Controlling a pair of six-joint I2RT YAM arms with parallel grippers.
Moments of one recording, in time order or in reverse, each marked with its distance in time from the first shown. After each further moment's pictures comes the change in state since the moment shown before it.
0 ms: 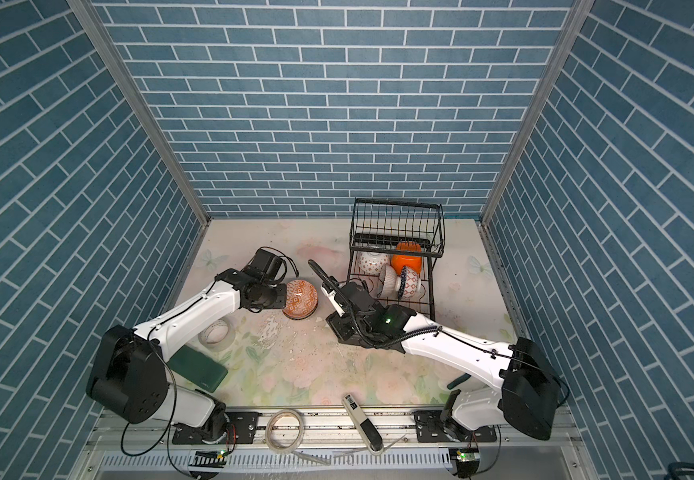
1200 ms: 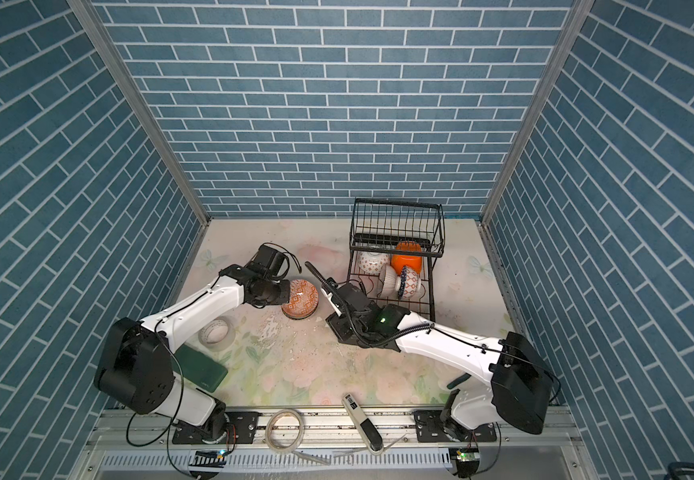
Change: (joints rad) left arm 0.000 0.024 0.034 0.017 0.041 -0.008; right arm 0.000 0.050 -0.001 0.008 0.037 0.008
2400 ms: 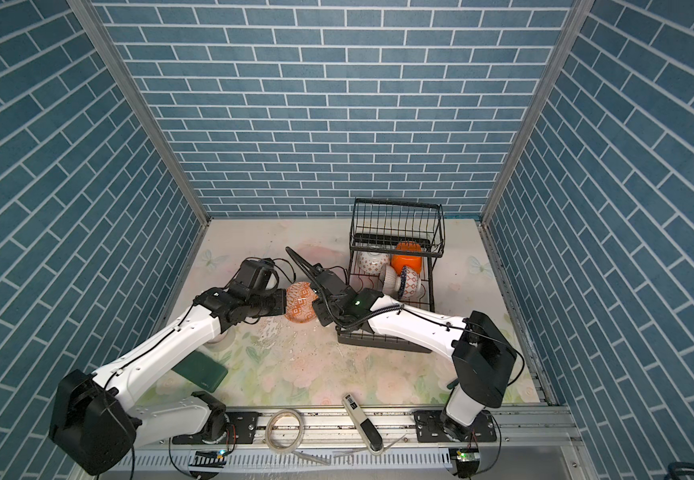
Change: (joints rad) left arm -0.074 -0.297 -0.171 0.074 0.074 -0.080; right arm 0.000 0.243 0.255 -0.048 0.016 0.157
